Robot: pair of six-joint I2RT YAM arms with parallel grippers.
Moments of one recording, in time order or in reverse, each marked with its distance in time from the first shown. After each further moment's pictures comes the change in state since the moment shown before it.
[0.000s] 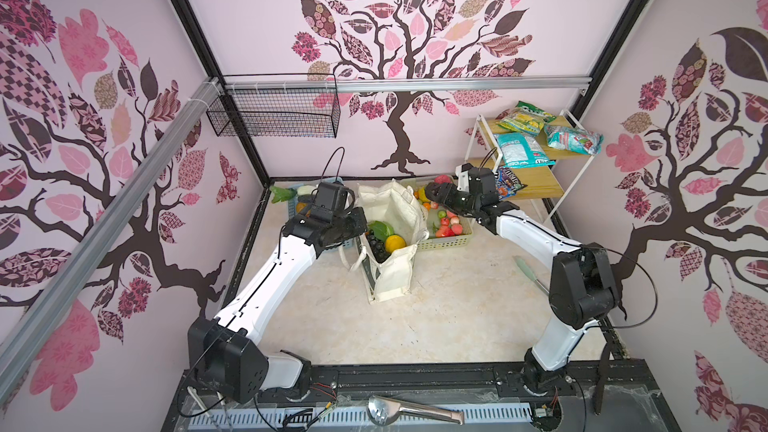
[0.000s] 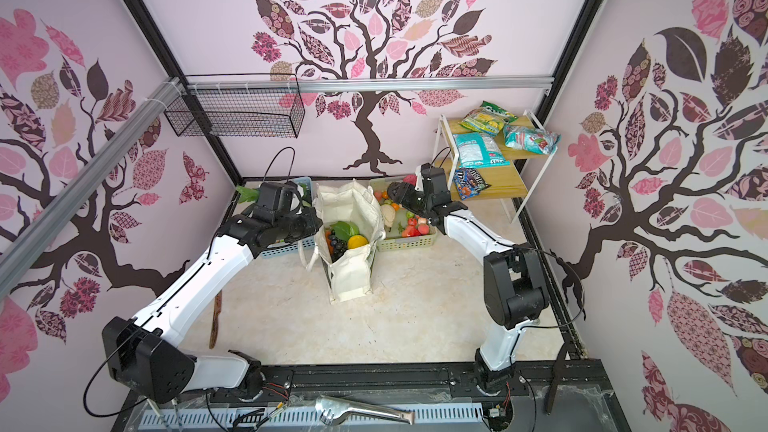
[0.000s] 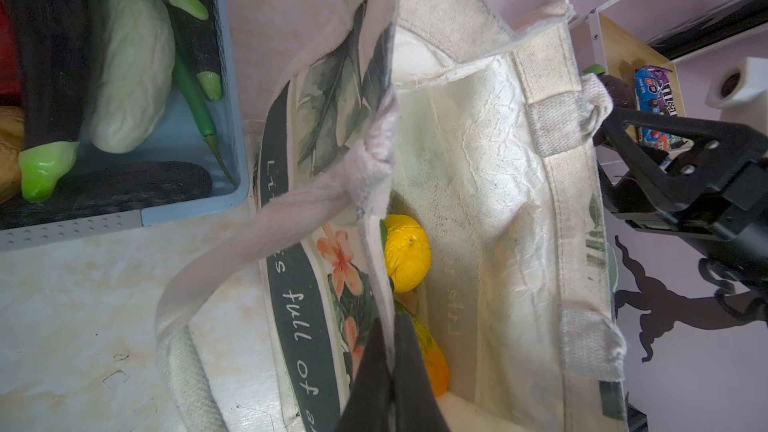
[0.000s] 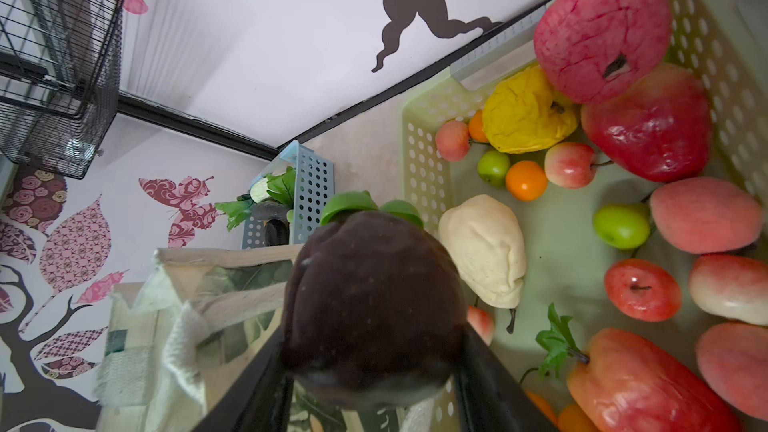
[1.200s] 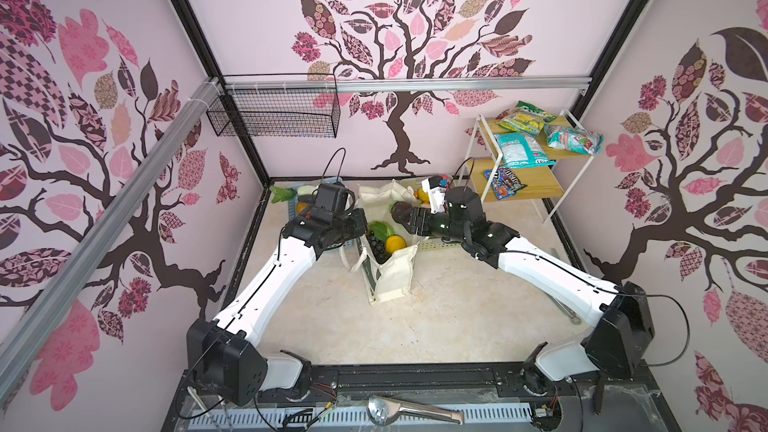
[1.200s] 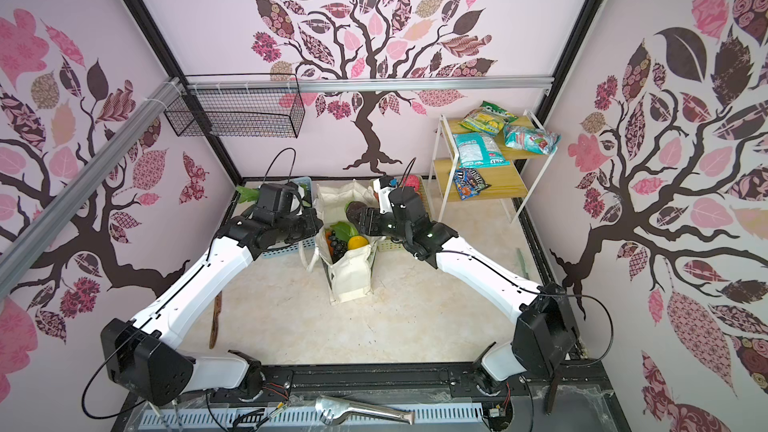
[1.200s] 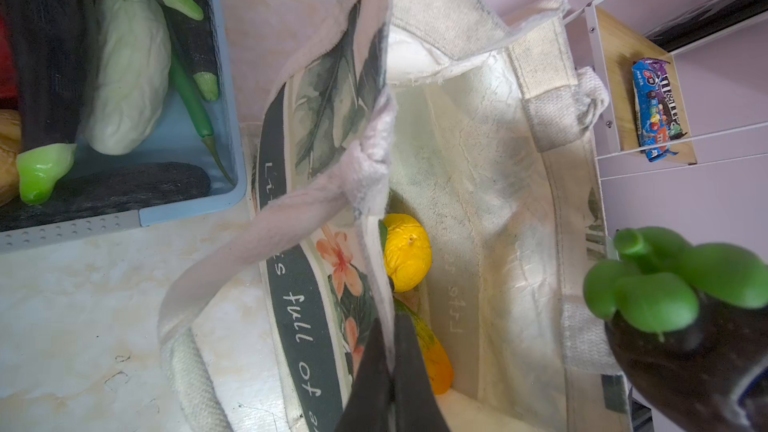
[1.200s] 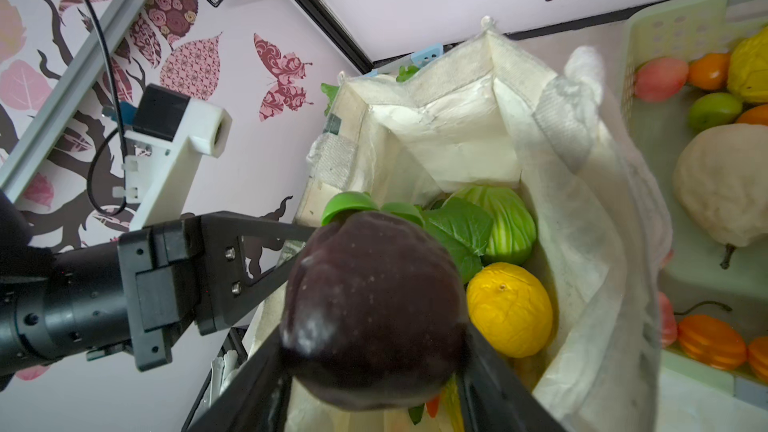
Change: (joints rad) left arm -0.004 -0.010 -0.011 0.004 0.001 0.018; right arm 0.351 -0.267 -0.089 -0.095 0.107 -0.127
